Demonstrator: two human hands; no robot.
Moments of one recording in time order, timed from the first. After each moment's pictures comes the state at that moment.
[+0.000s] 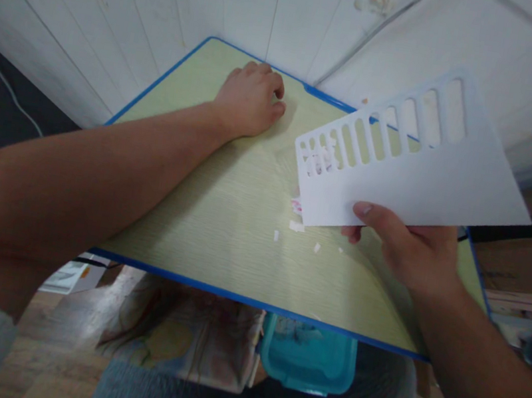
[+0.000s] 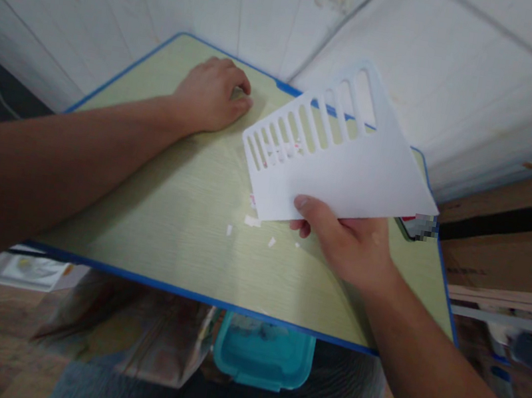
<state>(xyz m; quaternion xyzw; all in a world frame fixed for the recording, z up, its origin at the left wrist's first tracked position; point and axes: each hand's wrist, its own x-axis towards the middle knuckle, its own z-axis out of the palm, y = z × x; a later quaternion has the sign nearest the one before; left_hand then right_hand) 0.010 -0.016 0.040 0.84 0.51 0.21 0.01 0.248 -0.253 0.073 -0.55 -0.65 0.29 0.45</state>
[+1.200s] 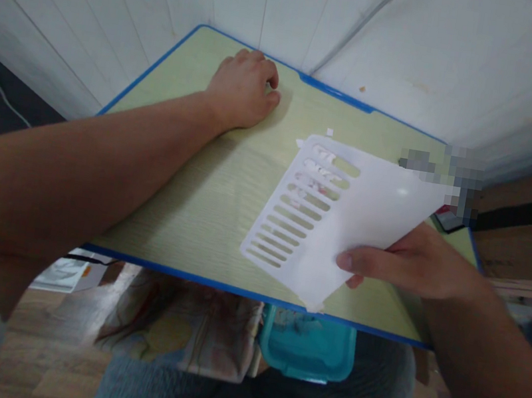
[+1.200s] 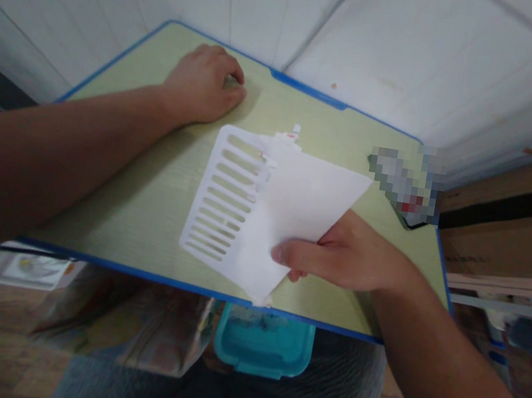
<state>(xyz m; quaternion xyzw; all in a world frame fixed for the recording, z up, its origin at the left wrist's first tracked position) 0.007 -0.006 0.034 0.83 0.50 0.24 0.06 0.260 -0.264 0.093 -0.48 -0.63 0.56 0.25</state>
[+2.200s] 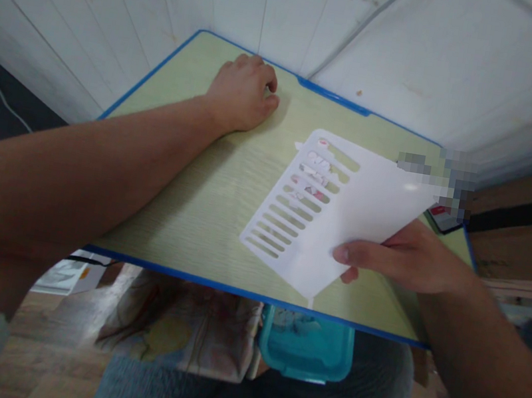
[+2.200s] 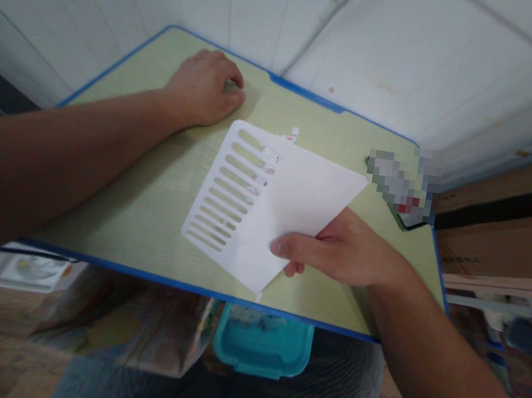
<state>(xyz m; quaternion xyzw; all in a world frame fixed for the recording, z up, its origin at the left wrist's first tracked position) 0.008 -0.011 0.038 0.83 0.50 0.23 0.04 0.258 -0.259 0.094 -0.47 -0.63 0.57 0.24</state>
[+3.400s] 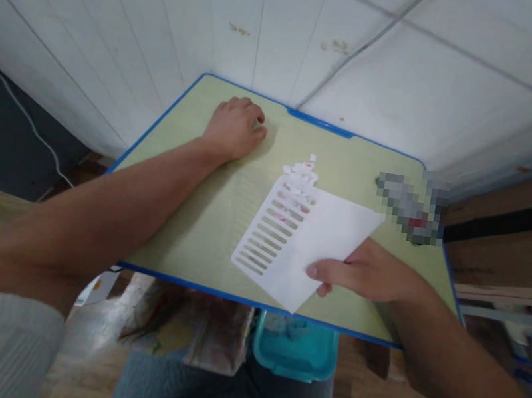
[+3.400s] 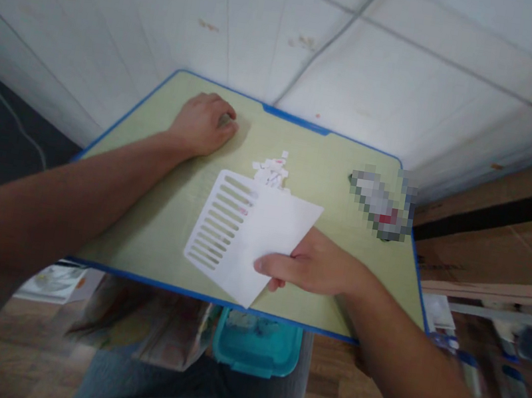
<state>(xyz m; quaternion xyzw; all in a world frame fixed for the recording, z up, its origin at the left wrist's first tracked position) -0.005 -0.006 0.023 0.84 0.49 0.24 0.04 0.256 -0.259 0.082 -0.42 -0.60 0.64 0.23</state>
